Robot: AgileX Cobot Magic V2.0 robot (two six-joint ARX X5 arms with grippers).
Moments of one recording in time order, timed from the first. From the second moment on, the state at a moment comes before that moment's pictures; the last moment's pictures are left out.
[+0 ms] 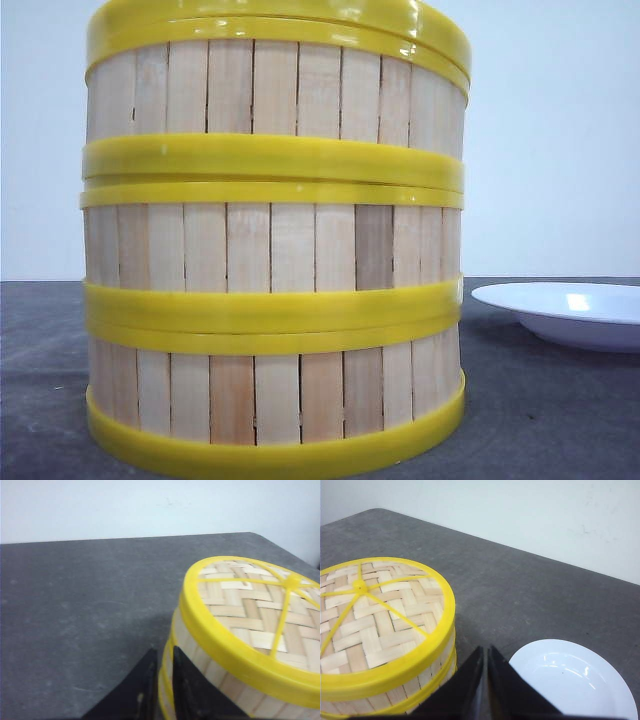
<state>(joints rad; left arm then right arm) -0.40 0.32 0.67 -0.59 0.07 -0.10 0.89 0.52 0.92 -0.71 0.37 0.12</state>
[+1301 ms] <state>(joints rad) 0.00 0.00 0.05 -0.24 -0.05 0.04 0.89 0.52 0.92 -0.71 0.37 0.12</state>
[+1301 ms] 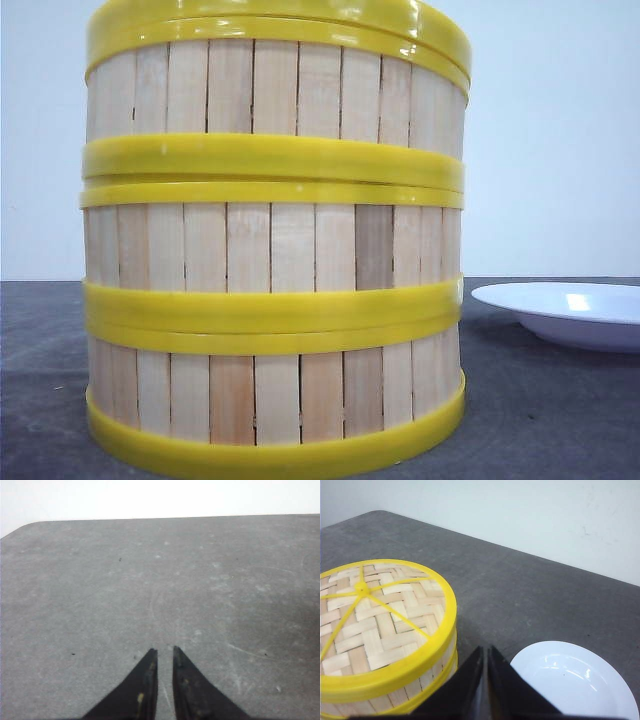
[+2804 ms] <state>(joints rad) 0.00 0.00 0.05 -0.24 -0.06 0.04 0.78 0.52 0.92 -0.66 0.37 -0.01</state>
